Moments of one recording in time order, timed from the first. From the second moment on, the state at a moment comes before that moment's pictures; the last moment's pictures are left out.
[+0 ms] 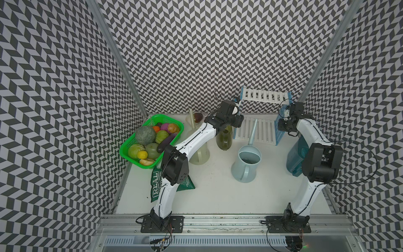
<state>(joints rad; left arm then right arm) -0.69 2.16 2.10 -0.43 -0.02 -0.13 -0.15 1.95 1.70 -0.73 -0.02 0.03</state>
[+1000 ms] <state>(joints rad) -0.68 2.18 2.00 -0.44 -0.15 -0.25 -0.05 1.92 1.65 -0.71 -0.06 -0.04</state>
